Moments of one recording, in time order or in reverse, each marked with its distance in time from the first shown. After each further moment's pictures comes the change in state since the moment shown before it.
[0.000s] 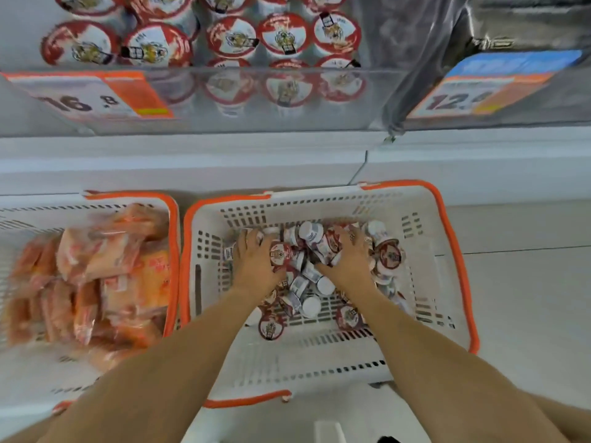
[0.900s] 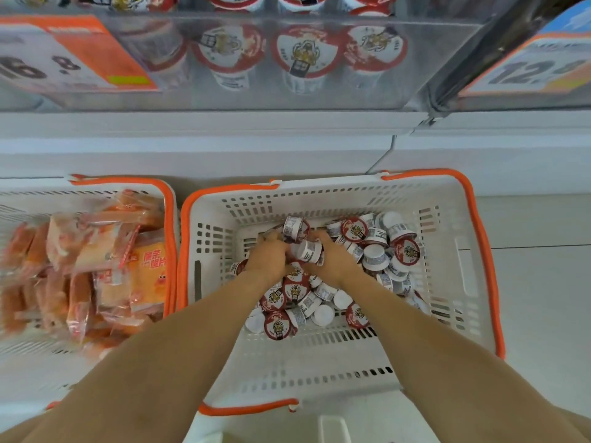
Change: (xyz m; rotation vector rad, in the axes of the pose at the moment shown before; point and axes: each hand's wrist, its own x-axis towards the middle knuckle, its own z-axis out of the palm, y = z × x) left_hand 0.035 -0.005 0.030 -0.068 -0.272 0.032; right_hand 0.021 -0.020 0.033 0.046 -0.371 -0.076
